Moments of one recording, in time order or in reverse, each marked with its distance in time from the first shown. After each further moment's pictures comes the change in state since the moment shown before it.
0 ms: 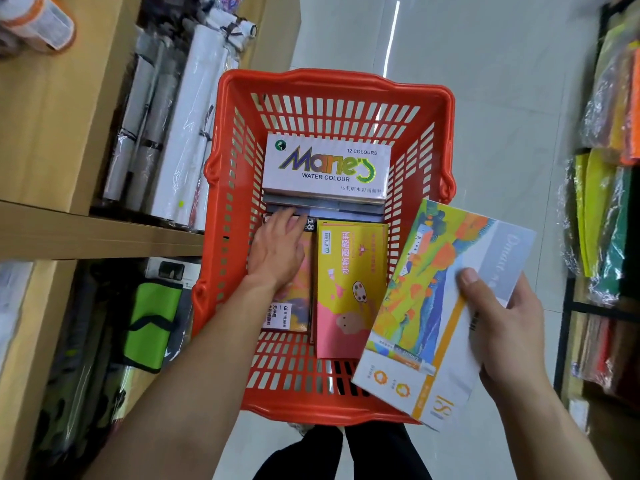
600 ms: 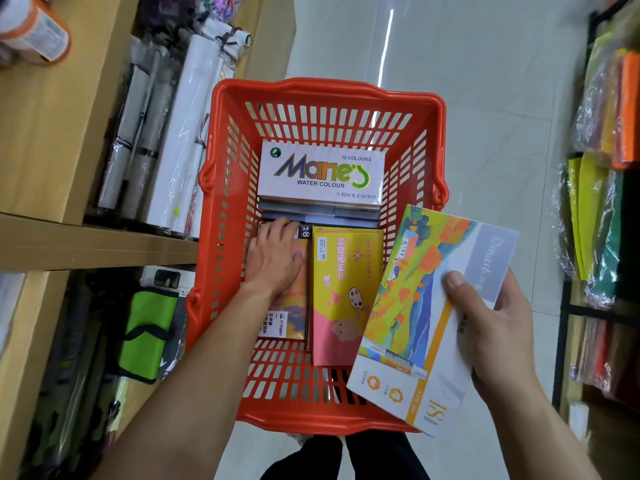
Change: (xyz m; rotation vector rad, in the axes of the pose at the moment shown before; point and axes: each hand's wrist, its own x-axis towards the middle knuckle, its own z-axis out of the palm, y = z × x) left_hand 0.000 0.005 -0.001 0.005 -0.058 -0.104; right_hand 0.002 -0.002 0.005 -0.064 -0.011 -0.002
